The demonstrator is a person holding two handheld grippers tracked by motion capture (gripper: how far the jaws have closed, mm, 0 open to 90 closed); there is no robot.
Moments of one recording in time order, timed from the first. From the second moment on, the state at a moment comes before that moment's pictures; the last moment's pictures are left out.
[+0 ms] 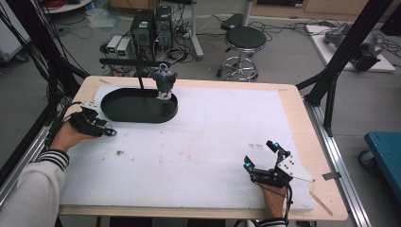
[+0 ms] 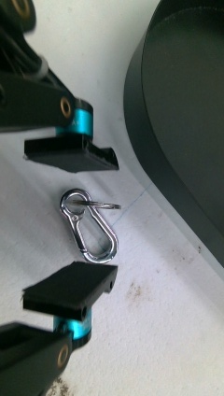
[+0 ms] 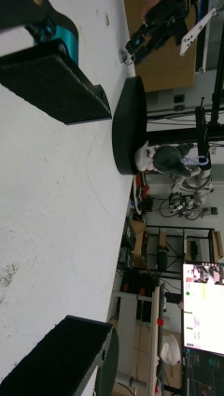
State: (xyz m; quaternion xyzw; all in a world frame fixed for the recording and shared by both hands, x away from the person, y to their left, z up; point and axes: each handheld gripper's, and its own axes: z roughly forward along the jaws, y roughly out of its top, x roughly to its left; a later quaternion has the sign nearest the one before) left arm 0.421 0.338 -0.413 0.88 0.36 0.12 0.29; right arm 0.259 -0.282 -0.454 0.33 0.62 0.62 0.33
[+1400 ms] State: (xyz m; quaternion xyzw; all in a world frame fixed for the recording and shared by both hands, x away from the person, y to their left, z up) left arm 0.422 0.335 -0.413 0.88 0.37 0.14 0.27; right arm 0.259 -0.282 -0.454 0.34 0.62 0.63 0.33
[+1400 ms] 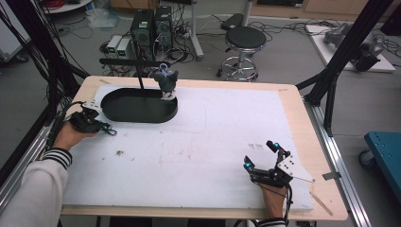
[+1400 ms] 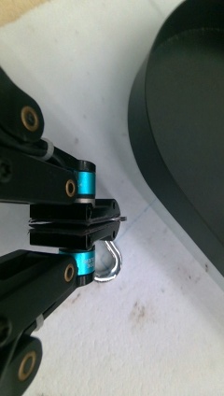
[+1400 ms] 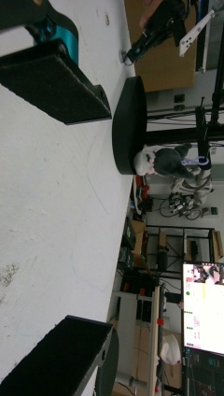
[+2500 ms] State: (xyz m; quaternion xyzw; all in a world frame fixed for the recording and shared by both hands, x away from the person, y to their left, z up) left arm 0.397 0.335 -0.370 0.83 0.37 0.16 0.39; right arm 0.259 -0.282 -0.454 0.34 0.62 0.63 0.33
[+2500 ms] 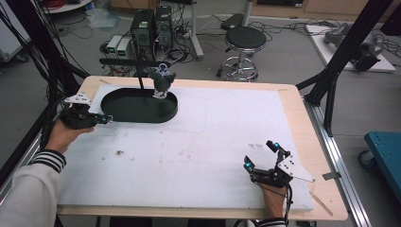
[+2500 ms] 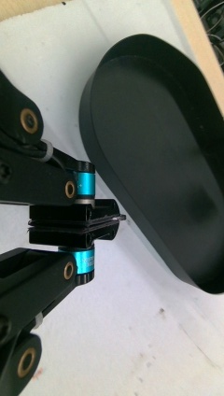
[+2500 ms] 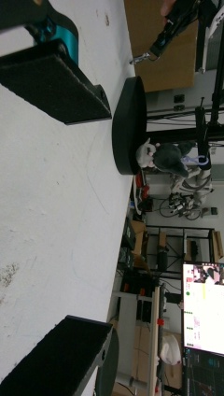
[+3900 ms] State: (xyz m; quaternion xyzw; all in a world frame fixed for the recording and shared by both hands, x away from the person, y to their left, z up) left arm 0.425 0.293 -0.269 0.80 0.31 0.21 0.47; right arm 0.259 -0.282 -0.454 0.33 0.62 0.63 0.33
